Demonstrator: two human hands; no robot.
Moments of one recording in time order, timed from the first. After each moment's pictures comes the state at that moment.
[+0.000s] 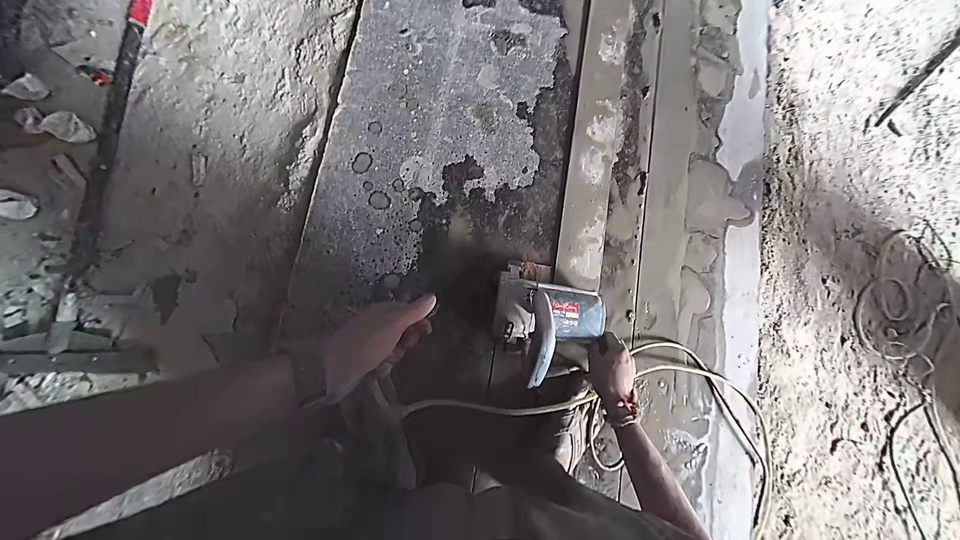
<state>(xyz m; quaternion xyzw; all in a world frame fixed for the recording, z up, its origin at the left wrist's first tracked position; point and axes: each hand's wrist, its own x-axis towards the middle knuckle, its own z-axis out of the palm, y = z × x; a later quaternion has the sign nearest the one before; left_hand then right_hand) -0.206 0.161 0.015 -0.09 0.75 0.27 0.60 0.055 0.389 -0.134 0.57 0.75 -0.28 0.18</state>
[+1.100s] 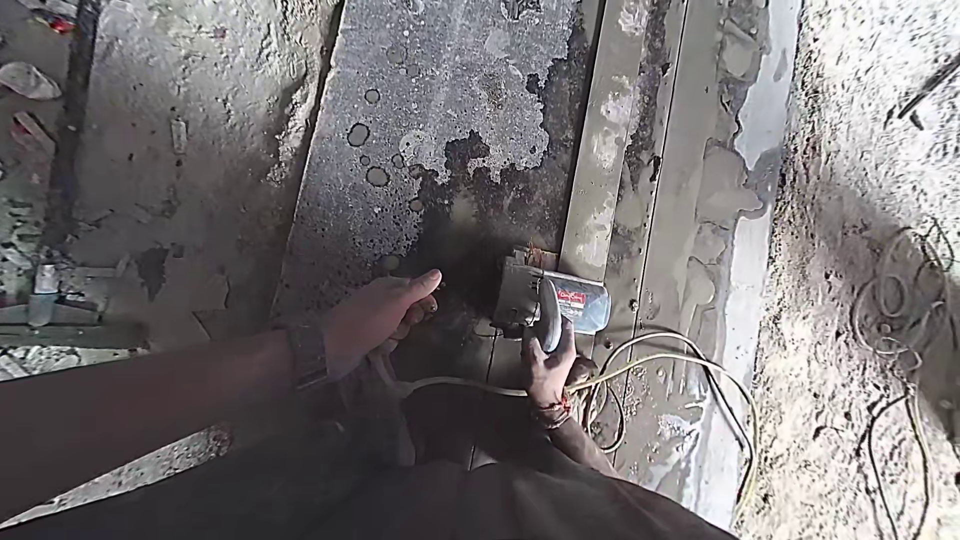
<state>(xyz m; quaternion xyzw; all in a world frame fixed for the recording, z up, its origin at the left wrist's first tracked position) -0.215 0.163 0.006 -0.10 0.73 0.30 0.60 0.006 0.276 -0.137 0.46 0.64 -0.56 -0.25</state>
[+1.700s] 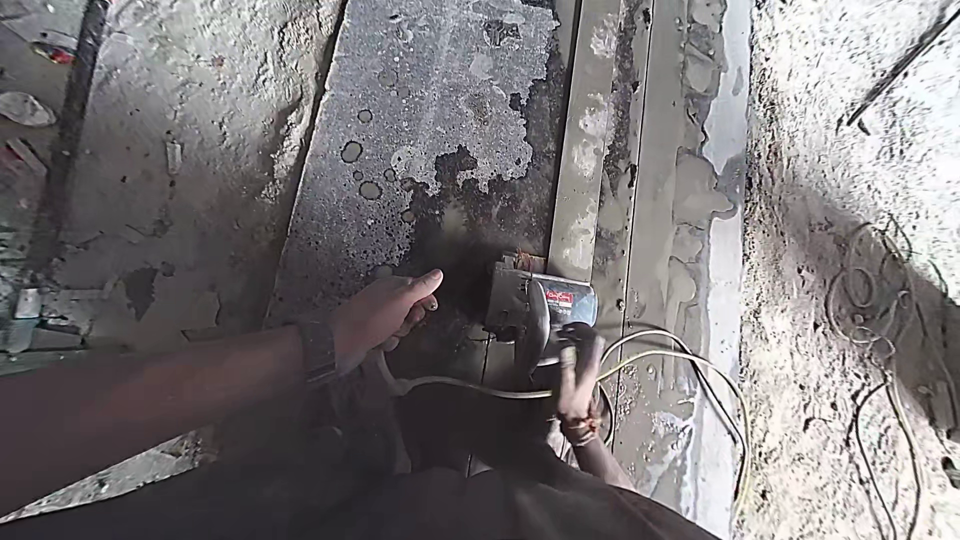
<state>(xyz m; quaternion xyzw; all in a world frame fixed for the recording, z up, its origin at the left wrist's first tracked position) -0.210 0.169 0.011 -0.06 0.75 0.31 0.59 0.057 0.313 -0.134 0.41 0.75 -0.46 -0.24</state>
